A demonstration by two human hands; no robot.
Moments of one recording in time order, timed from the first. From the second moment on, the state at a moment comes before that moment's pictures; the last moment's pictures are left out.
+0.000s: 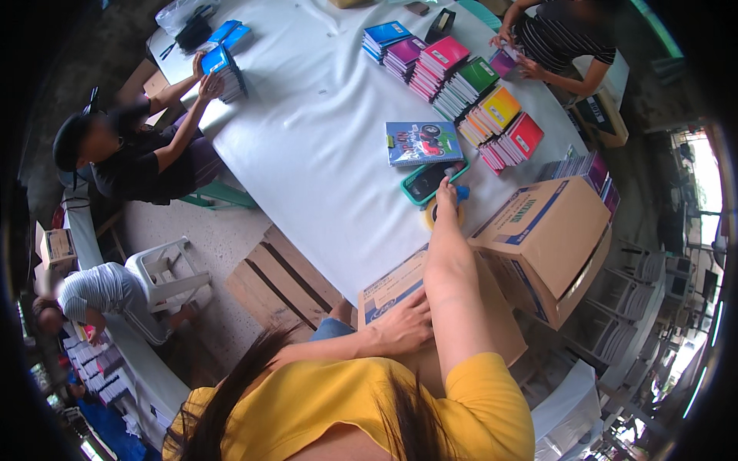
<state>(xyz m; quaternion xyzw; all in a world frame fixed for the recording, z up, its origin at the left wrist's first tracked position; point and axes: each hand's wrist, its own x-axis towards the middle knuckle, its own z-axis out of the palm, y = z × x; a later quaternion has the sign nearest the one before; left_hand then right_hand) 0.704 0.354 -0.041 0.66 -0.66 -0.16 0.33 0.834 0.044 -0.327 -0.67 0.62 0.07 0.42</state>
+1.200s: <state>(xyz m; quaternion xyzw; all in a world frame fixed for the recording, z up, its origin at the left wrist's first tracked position) 0.633 0.363 -0.067 0.77 -0.51 -0.04 0.38 0.664 0.139 0.062 -0.78 0.03 -0.17 0.60</state>
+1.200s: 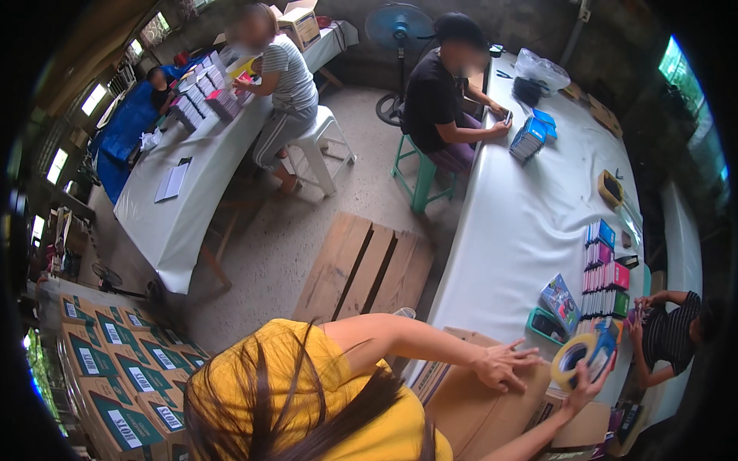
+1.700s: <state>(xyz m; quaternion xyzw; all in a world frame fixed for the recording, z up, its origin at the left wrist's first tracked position) 0.598 0.344 -0.044 0.91 -0.27 -0.08 0.31 0.363 0.183 0.093 -0.87 -0.01 -0.25 0.43</state>
